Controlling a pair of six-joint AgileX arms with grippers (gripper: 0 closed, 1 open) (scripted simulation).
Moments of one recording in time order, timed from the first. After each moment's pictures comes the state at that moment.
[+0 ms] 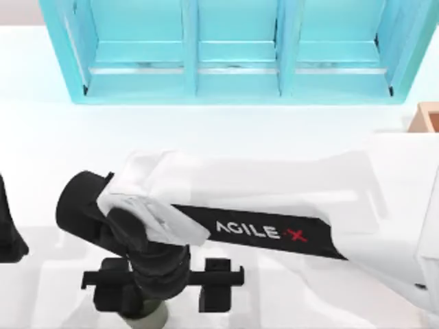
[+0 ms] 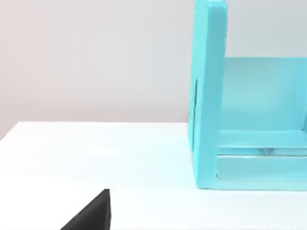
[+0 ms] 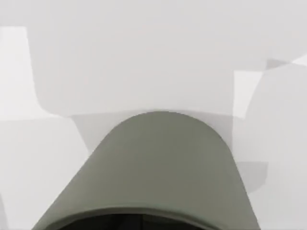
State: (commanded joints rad) left arm 0.00 0.00 0.00 0.00 0.00 0.00; right arm 1.11 2.27 1.77 -1.07 0.00 1.13
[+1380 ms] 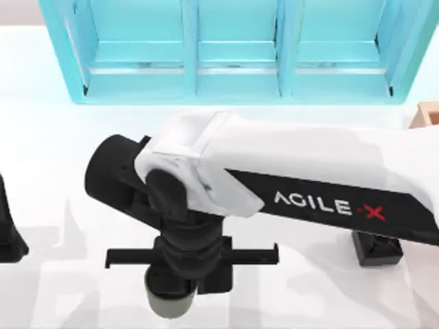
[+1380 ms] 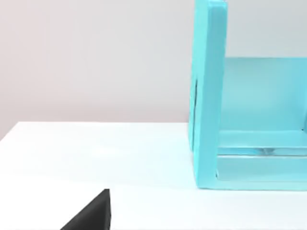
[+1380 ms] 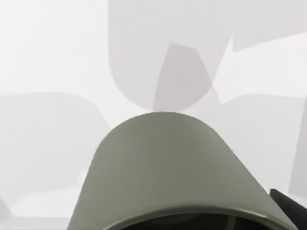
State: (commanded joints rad) left arm 0.00 0.00 0.00 0.00 0.00 0.00; right arm 1.06 2.10 1.69 -1.14 0.00 1.08
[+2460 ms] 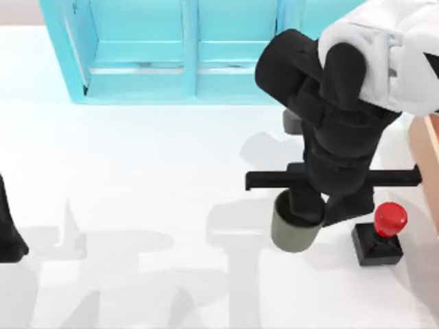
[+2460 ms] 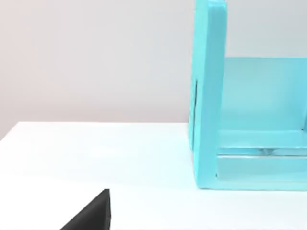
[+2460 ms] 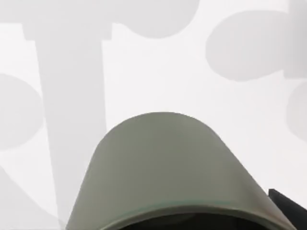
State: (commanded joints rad) left arm 0.00 0.00 0.00 0.00 0.00 0.00; right arm 0.71 1.80 1.48 -1.27 0.01 0.73
